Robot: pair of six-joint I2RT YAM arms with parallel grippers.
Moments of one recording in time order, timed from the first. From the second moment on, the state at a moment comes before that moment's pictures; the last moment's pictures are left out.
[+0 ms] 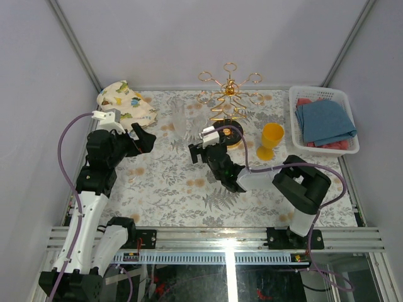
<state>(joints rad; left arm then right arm) -0.06 0.78 0.83 -0.37 0.24 -0.37 0.95 1.75 0.82 0.71 0.54 0.09</state>
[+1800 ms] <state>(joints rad) -0.06 0.76 0.83 -0.37 0.22 -0.37 0.83 2.03 1.02 0.90 0.48 -0.02</state>
